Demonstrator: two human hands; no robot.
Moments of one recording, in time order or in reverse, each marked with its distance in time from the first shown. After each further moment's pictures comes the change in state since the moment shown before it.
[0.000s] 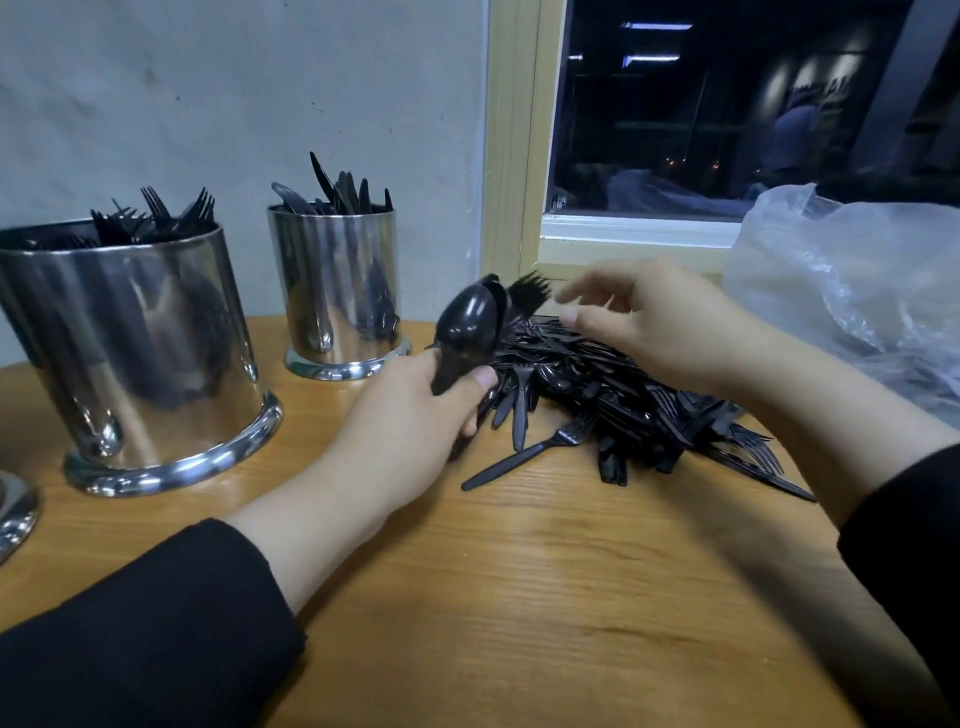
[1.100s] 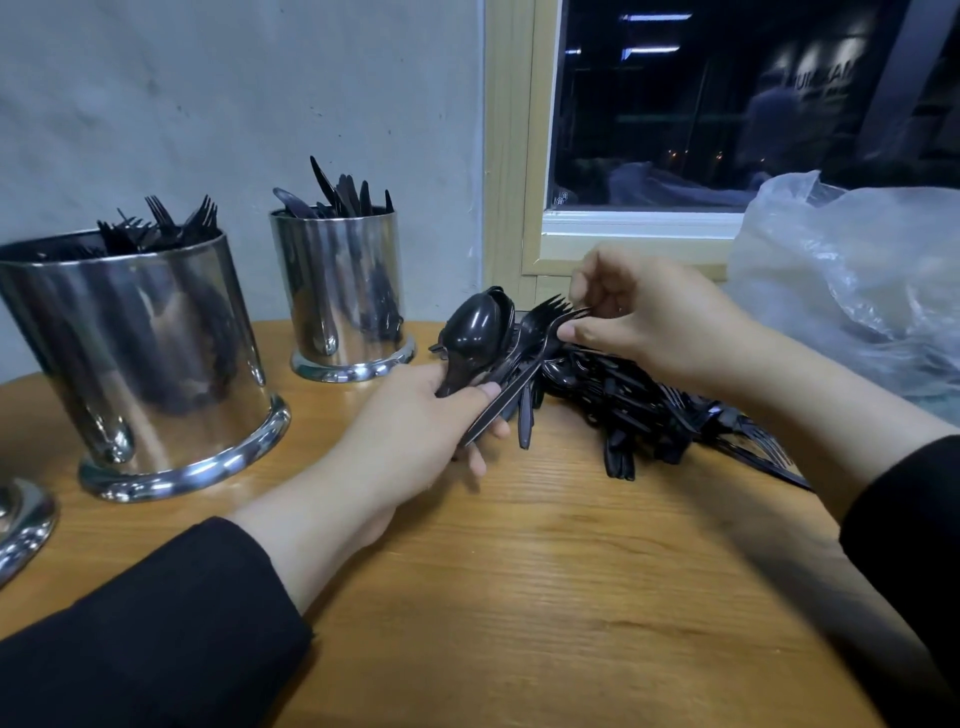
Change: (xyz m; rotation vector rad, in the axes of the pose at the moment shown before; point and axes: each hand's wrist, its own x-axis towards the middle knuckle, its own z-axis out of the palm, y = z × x) left_hand -0.004 0.001 -0.002 -0.218 -0.169 -0.072; right_hand 0.002 0.009 0.012 0.206 0.059 -0.037
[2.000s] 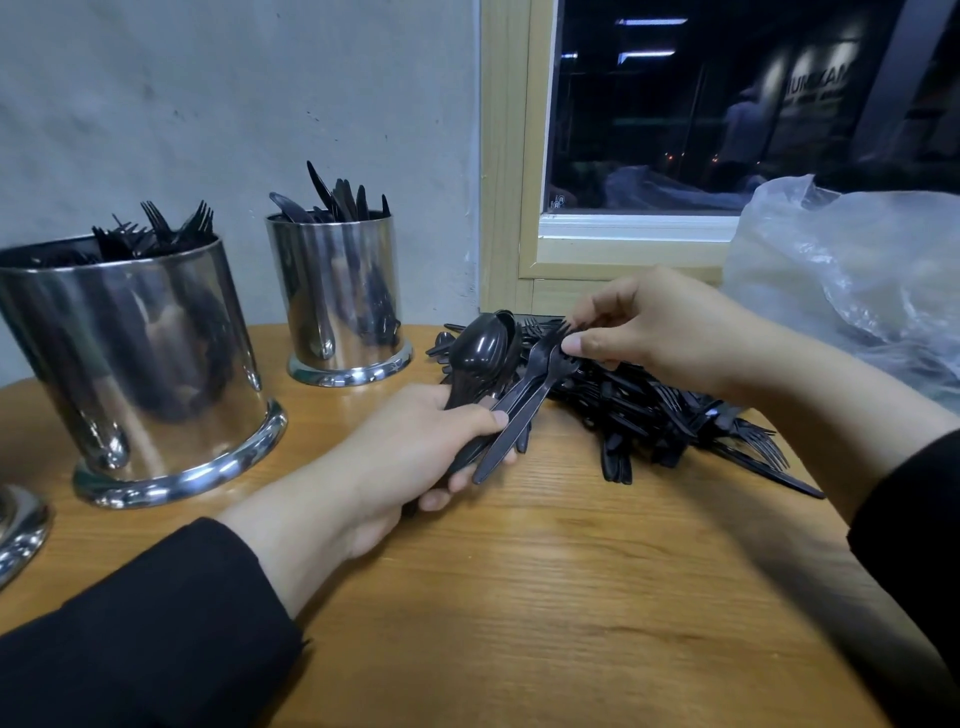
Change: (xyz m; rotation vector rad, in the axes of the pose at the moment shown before) left_hand -0.004 0.004 -0.001 -0.051 -0.198 -0.137; right_hand -0.005 -0.005 -0.009 -0.012 -0.106 0.153
